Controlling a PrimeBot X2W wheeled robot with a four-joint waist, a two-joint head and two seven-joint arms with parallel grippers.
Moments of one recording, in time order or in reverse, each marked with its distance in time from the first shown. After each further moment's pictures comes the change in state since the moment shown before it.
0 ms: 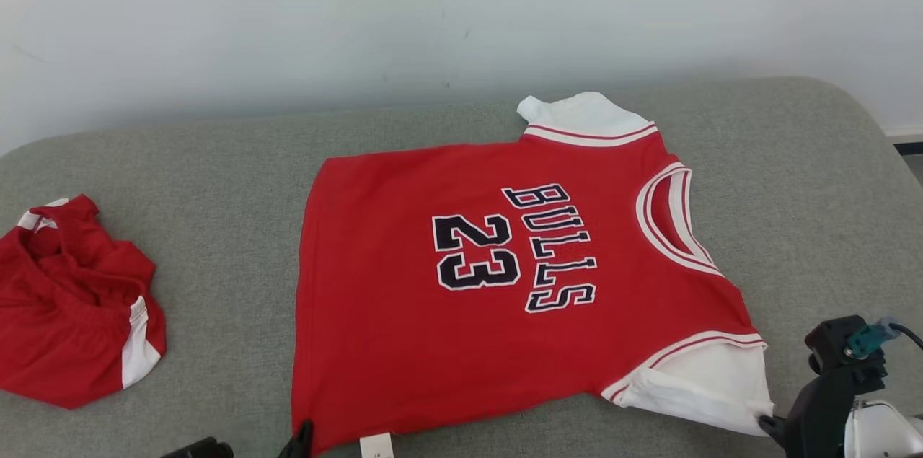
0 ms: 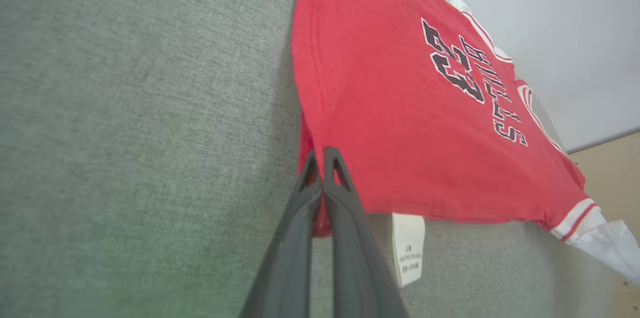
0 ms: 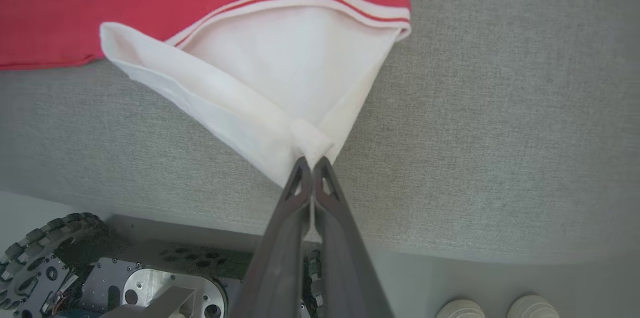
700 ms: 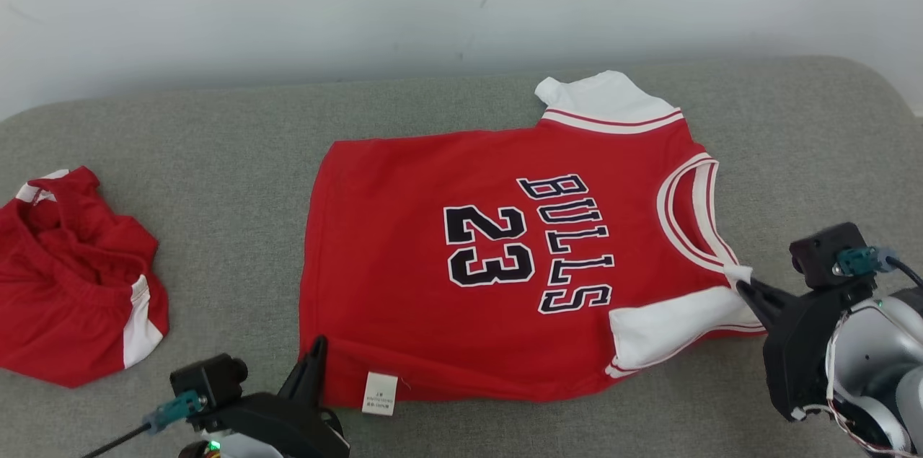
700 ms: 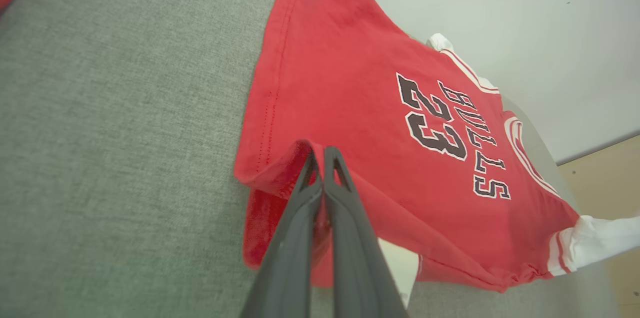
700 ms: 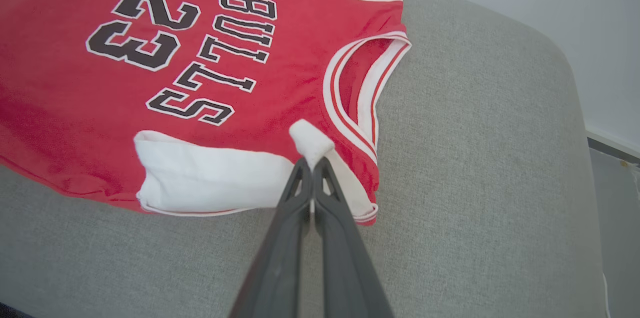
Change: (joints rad) left arm -0.132 -0.014 -0.008 -0.033 0.047 0.051 0.033; right arm -0.207 -0.136 0.163 0.043 -0.066 0.000 -0.323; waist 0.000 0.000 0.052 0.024
